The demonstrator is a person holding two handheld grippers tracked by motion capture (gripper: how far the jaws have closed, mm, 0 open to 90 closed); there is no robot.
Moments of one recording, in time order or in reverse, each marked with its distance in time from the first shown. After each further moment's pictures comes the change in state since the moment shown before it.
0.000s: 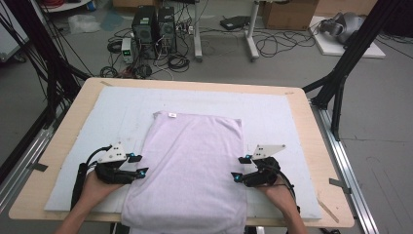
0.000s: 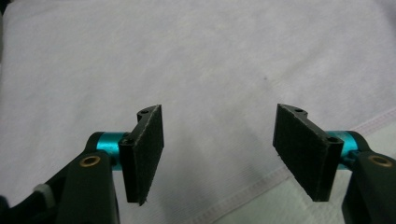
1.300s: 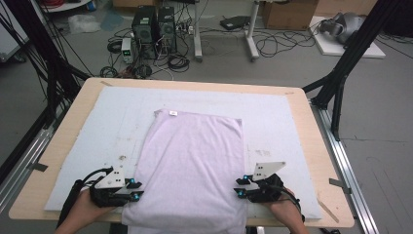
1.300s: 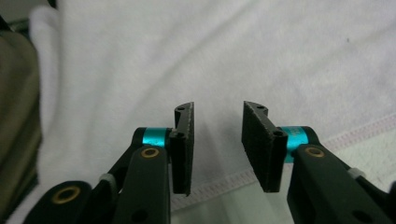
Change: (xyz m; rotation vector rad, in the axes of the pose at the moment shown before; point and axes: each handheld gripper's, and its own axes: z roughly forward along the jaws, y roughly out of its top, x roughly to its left) left arm -0.047 -0.025 -0.020 0.137 -0.120 0.162; right arm 0.037 -0.024 -0.010 0.098 0.062 -0.119
